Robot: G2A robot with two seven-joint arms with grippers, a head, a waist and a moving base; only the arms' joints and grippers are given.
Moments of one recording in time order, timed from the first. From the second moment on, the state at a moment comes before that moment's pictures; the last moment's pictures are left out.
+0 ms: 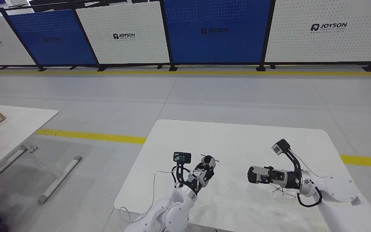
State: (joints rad) left arm 1.50 -1.20 -0.98 -1.77 0.64 0.15 0.11; right arm -1.06 -1.04 1.11 -1.33 0.49 -0.34 1.23
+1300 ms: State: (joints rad) left arm 1.51 -1.24 -1.00 -1.72 0.59 0.08 0.27; right arm -1.06 -1.04 1.11 -1.33 0.49 -0.34 1.23
